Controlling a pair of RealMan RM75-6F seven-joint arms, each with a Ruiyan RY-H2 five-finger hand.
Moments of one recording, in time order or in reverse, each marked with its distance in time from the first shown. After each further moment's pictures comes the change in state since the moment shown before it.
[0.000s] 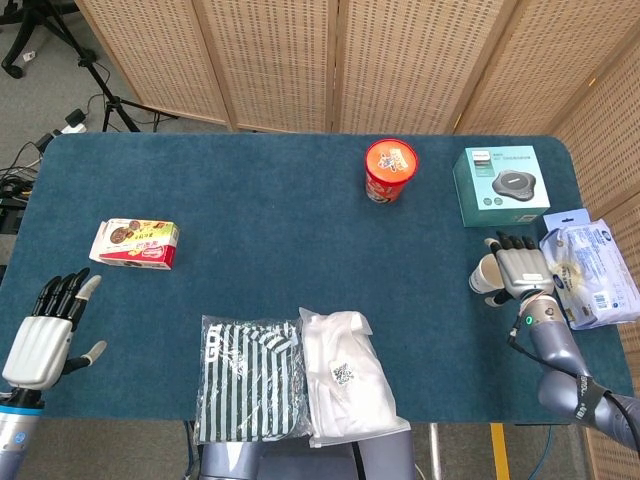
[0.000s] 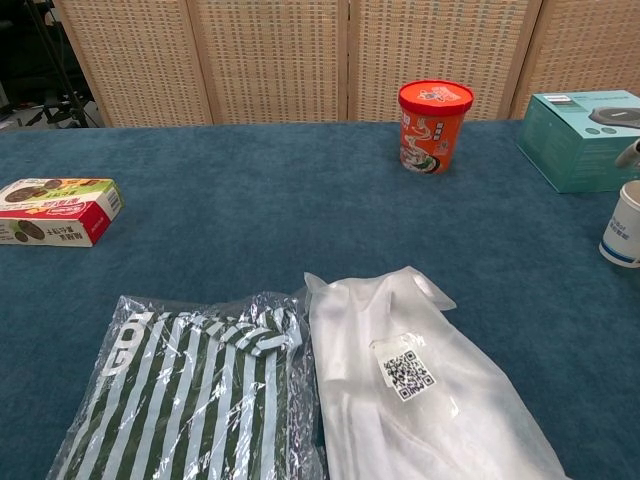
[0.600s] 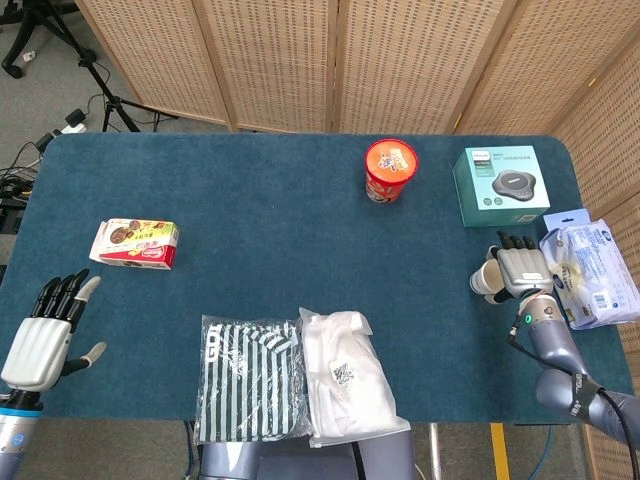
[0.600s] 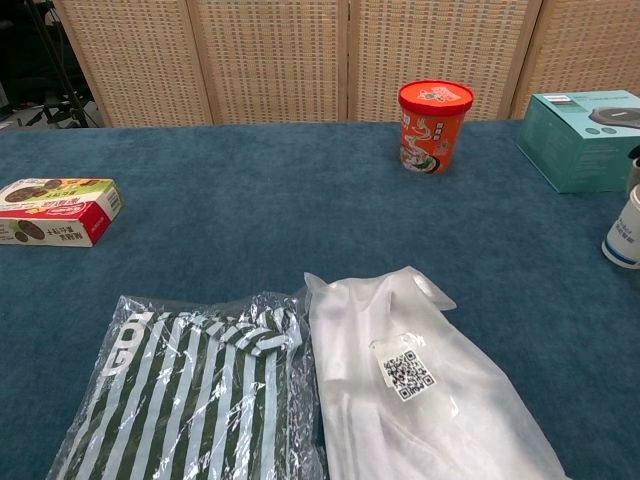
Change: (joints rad) left arm 0.003 0.008 0.005 -0.006 0.003 0.000 -0.006; right arm 0.008 -0.040 -0.025 0.062 -0.015 0.001 0.038
